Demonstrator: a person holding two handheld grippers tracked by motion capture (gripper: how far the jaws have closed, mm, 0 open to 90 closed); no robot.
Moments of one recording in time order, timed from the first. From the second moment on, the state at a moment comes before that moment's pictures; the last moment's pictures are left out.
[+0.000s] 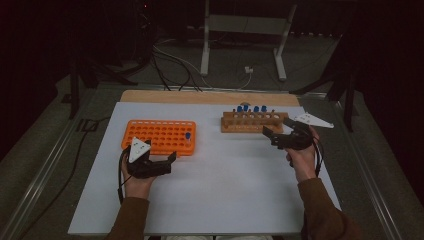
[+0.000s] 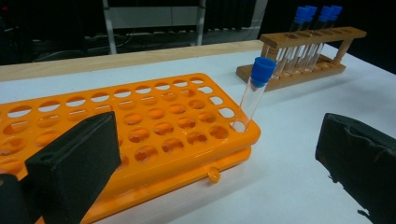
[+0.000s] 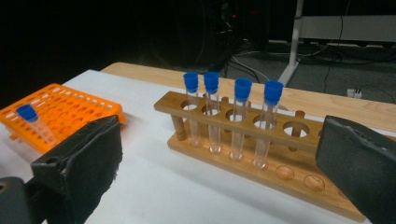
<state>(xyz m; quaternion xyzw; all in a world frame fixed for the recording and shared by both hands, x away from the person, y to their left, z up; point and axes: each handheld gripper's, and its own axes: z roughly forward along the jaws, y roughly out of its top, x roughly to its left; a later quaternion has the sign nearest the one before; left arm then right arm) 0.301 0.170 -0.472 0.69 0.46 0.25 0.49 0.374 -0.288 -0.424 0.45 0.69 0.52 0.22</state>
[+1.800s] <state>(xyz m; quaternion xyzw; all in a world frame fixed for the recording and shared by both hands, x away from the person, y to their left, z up) 0.303 0.177 -0.480 0.67 0.49 0.25 0.50 0.466 -0.266 -0.463 0.49 0.71 0.43 0.26</state>
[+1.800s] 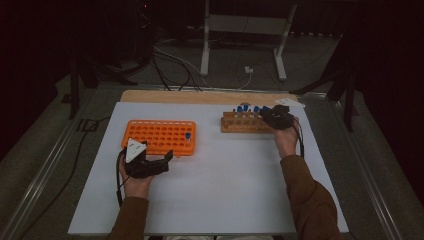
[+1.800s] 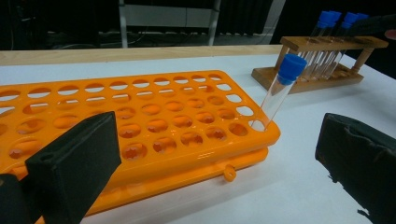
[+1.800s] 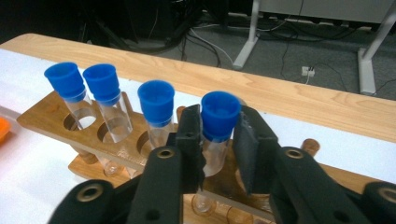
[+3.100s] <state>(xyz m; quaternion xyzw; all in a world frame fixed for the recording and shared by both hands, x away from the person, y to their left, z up) 0.305 0.172 -0.484 0.68 0.48 0.25 0.49 0.447 -0.263 -0.419 0.47 0.68 0.47 0.29</state>
